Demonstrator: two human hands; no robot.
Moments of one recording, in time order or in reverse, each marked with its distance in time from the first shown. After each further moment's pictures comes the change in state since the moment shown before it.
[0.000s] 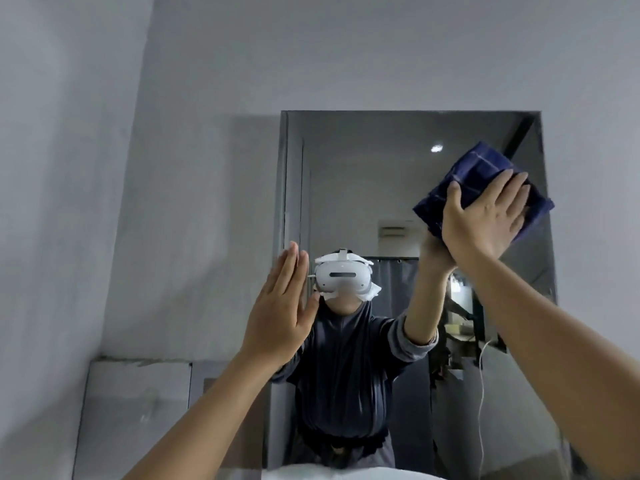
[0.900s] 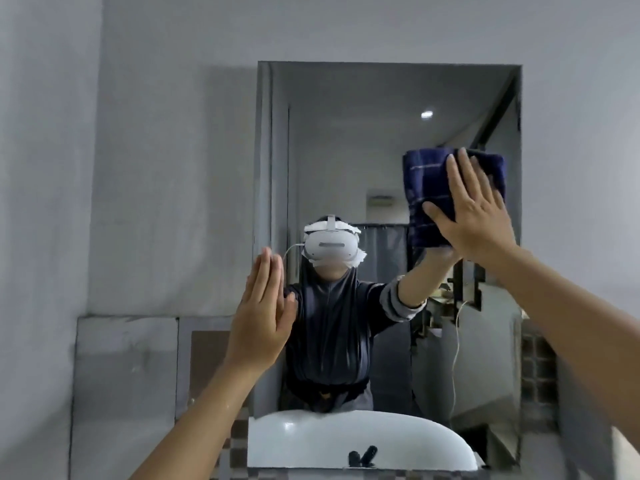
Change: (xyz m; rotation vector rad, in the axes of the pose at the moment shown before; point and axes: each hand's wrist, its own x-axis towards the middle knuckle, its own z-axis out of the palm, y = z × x) left_hand -0.066 0.012 0.016 -0.095 -0.033 -0.101; right_hand -0.019 0.071 -0.038 -0.283 -0.325 -0.591
